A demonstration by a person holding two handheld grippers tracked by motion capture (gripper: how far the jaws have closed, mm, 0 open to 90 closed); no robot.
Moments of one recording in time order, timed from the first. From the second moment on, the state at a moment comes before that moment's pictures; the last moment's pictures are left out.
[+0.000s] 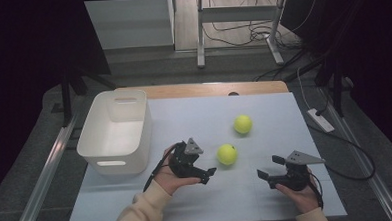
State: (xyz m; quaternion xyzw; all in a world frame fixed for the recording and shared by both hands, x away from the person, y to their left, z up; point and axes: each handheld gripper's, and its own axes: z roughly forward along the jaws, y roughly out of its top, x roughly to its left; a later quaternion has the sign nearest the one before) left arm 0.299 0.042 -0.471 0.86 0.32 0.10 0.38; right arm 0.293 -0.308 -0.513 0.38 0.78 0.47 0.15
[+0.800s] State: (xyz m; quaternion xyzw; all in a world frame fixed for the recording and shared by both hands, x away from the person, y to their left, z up) left arm 0.321 0.018 -0.463 0.88 0.31 0.09 0.36; right arm 0.294 -0.309 -0.514 0.38 0.78 0.47 0.15
